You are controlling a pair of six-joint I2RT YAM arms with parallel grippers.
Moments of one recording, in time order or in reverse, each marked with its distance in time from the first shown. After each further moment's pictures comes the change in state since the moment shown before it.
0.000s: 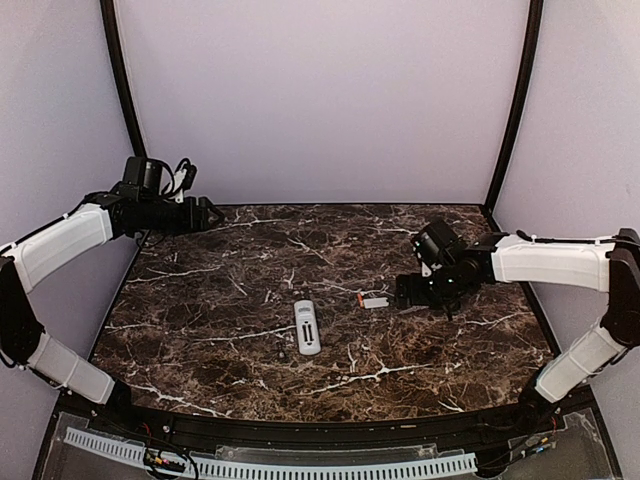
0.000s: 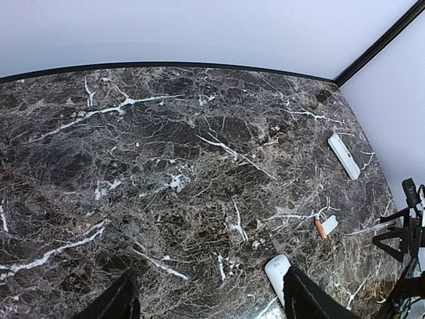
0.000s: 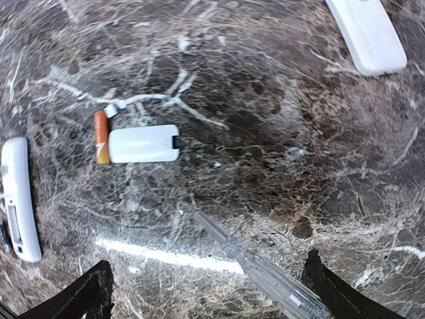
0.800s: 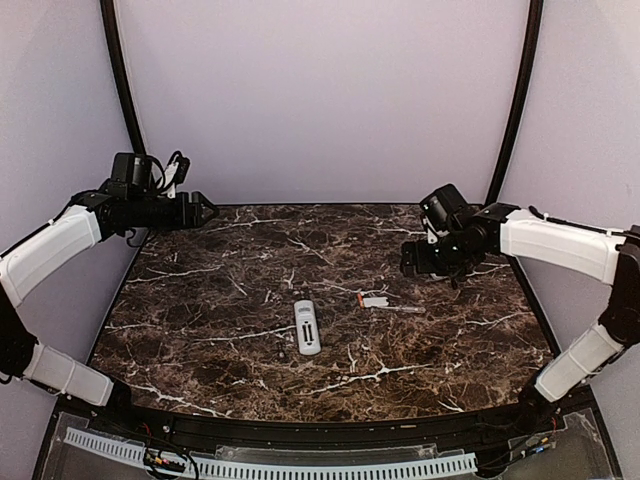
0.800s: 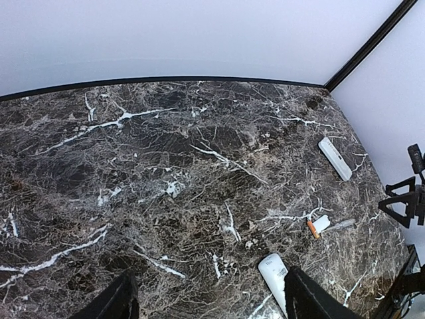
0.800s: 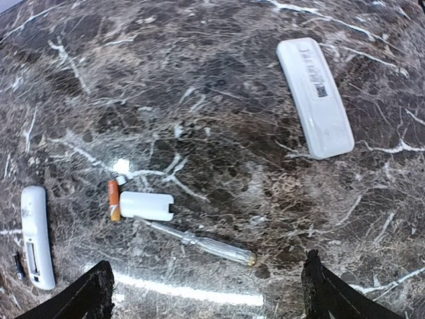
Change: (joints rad) left arm 0.000 -0.081 0.003 -0.031 0.005 0.021; right arm -0.054 0.000 0.192 -0.082 0.065 -0.156
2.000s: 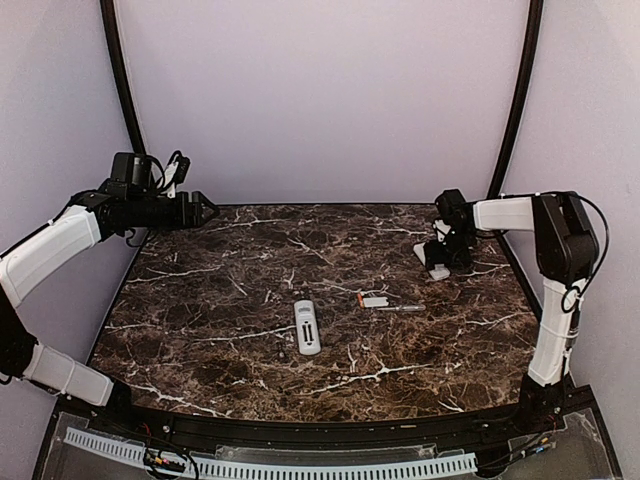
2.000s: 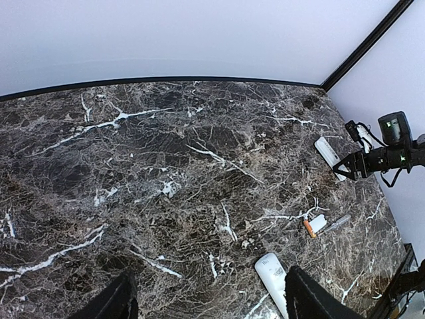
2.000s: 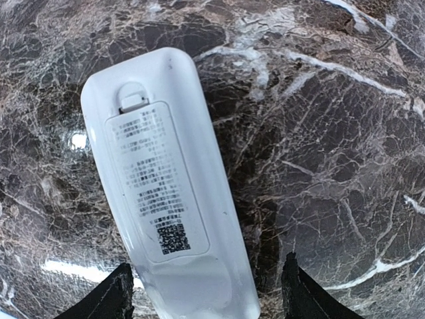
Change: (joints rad) left arm 0.000 -0.003 0.000 0.000 0.013 -0.003; right arm -0.392 0.528 0.261 0.063 -0.105 -0.313
